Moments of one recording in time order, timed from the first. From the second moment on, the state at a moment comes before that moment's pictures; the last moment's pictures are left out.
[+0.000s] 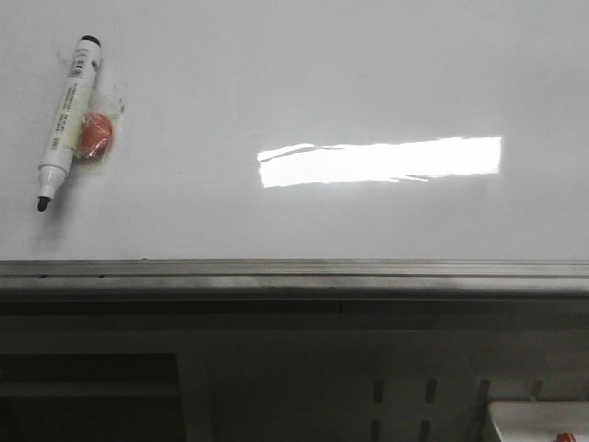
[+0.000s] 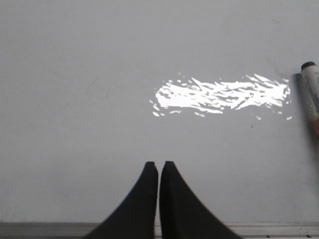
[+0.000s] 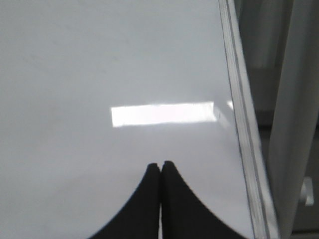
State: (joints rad) left arm -0.08 -0.01 -0.01 0.04 0.15 -0.09; right arm -0.09 -0.01 -0.03 0.07 0.09 -0.04
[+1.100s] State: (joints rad) left arm -0.35 0.56 -0.23 0.09 -0.20 -0.09; right arm -0.09 0.24 -0.26 0.20 0.40 -0.04
